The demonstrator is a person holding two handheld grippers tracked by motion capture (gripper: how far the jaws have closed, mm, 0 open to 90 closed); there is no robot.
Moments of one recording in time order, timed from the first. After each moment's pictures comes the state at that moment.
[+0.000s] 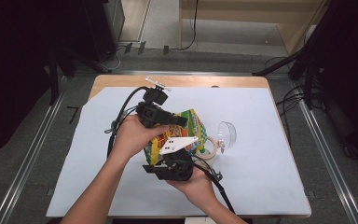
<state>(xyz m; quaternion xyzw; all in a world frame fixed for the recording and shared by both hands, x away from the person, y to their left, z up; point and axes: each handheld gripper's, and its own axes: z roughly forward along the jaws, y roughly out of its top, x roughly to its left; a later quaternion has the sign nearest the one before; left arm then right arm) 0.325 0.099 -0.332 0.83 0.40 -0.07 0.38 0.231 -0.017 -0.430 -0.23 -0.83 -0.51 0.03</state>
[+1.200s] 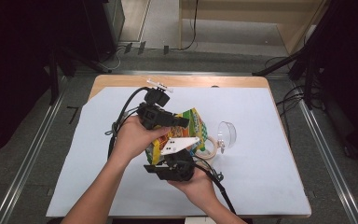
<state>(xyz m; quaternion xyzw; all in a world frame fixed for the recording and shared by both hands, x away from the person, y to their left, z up) 0.316 0.095 -0.325 0.83 0.38 -0.05 0.39 0.230 -0.020 -0.431 -0.23 -0.83 -0.51 0.02</state>
